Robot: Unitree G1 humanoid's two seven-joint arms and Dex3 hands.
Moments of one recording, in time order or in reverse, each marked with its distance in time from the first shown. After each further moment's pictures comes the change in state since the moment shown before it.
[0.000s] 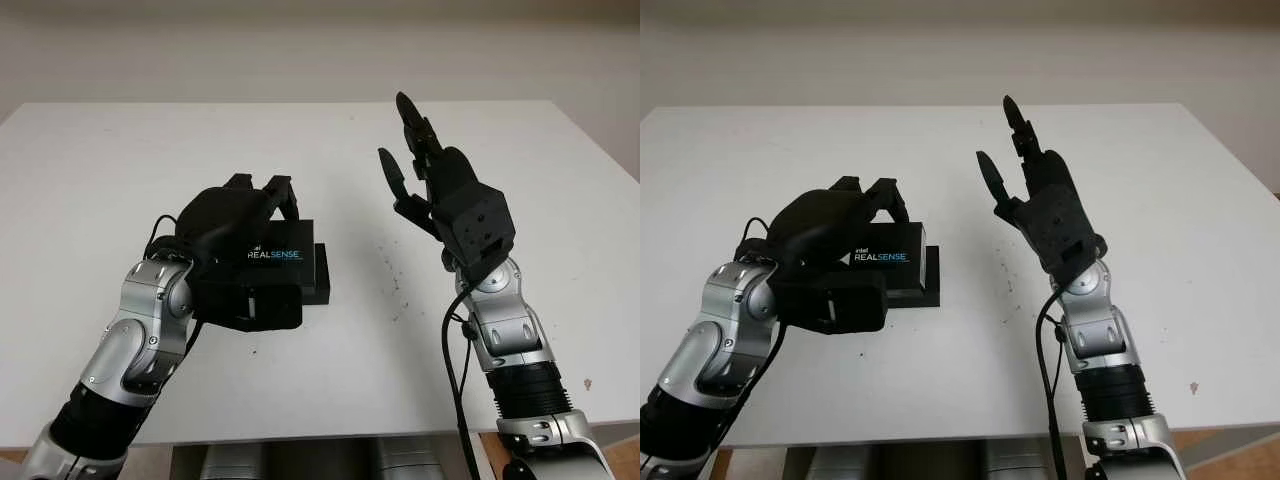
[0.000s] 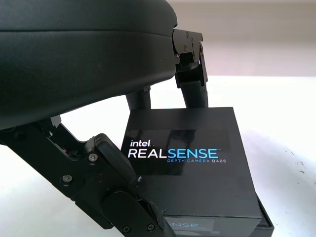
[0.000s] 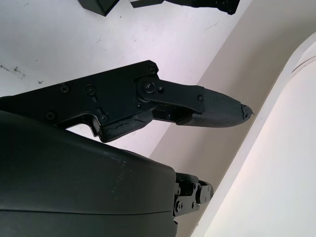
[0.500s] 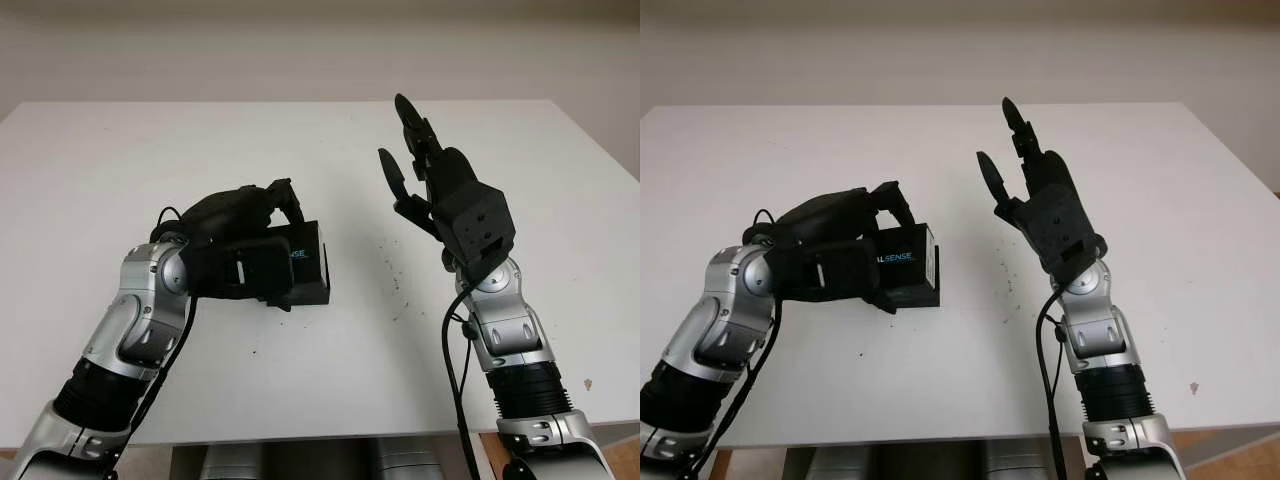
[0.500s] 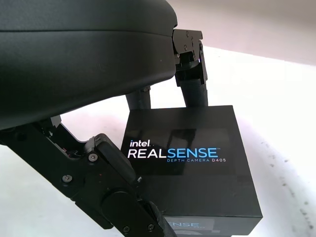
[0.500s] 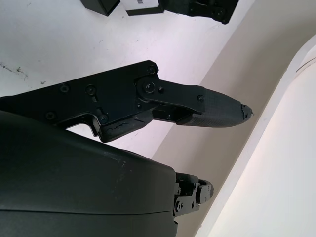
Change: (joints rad) left arm -0.084 0.002 0.030 0.116 -0.247 0.035 -0.060; right arm 0.000 0.000 -0.001 0.000 0.001 0.008 0.004
